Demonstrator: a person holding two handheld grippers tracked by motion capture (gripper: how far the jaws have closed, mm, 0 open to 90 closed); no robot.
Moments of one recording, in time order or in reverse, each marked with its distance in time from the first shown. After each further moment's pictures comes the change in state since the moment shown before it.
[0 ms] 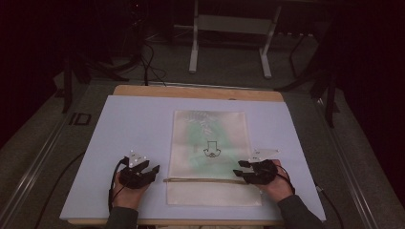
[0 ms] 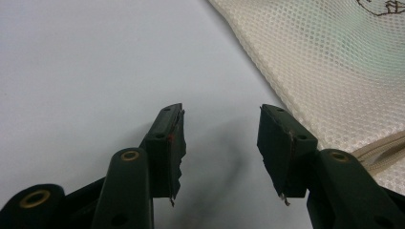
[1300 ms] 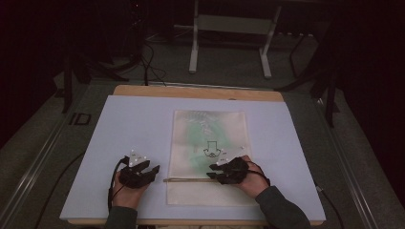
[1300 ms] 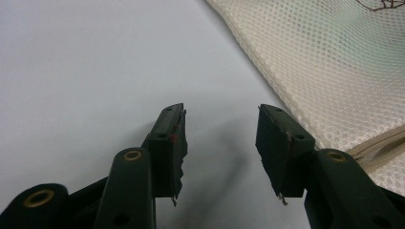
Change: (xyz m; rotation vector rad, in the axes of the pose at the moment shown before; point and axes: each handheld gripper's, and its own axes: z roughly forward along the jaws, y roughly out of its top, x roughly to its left) left arm 0.003 0.001 0.001 0.006 -0.020 0.015; right arm 0.046 0.058 0.045 0.054 0.149 -0.185
